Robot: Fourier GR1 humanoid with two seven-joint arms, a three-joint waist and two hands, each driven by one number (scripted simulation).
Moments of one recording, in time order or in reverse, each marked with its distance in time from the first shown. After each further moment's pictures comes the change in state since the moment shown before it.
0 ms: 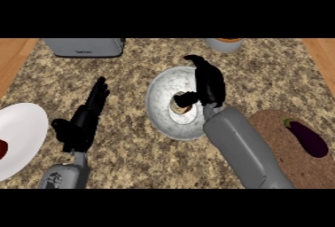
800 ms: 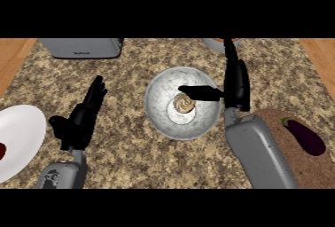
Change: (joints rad) left arm -0.014 0.009 0.025 0.025 0.008 -0.006 -0.009; right arm 0.144 0.007 -0.150 -0.320 -0.168 -0.105 -0.161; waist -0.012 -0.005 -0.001
